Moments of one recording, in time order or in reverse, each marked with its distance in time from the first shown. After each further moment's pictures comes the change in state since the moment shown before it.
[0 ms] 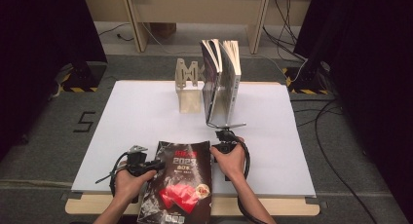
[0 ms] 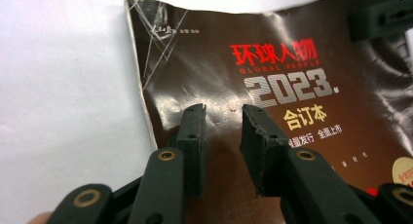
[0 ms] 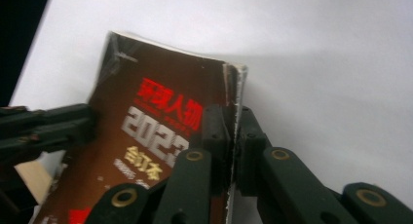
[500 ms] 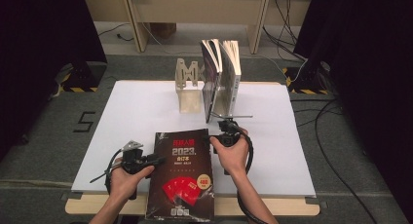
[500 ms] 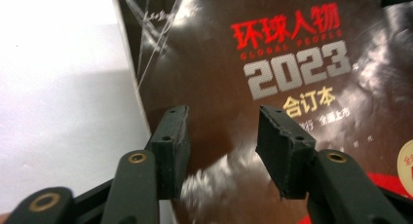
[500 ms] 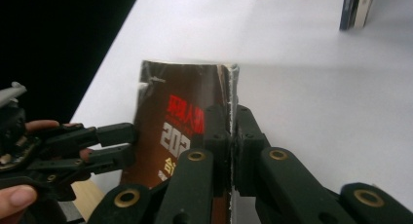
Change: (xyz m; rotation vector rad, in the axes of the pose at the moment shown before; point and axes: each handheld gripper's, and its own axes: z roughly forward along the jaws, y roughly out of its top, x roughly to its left) left arm -0.005 0.012 -0.019 -0.098 -0.031 0.023; right arm 0.030 0.017 -0.046 -0.147 0.057 -0.045
